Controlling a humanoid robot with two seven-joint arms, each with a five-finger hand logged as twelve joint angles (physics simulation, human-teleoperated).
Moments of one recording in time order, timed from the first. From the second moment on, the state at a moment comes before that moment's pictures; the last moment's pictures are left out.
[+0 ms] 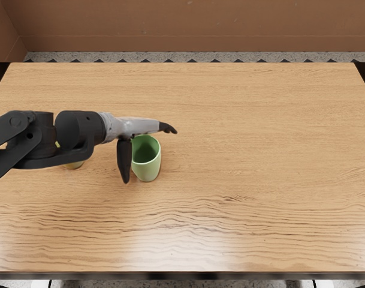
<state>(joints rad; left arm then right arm) -0.84 0.46 -0.71 -1.67 1.35 -0.61 0.61 0.06 0.00 0.09 0.09 0.02 0.07 0.02</state>
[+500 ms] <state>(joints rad) -0.83 0.46 -0.70 -1.67 1.35 -0.61 0.61 0.06 0.00 0.09 0.09 0.02 0.07 0.02</state>
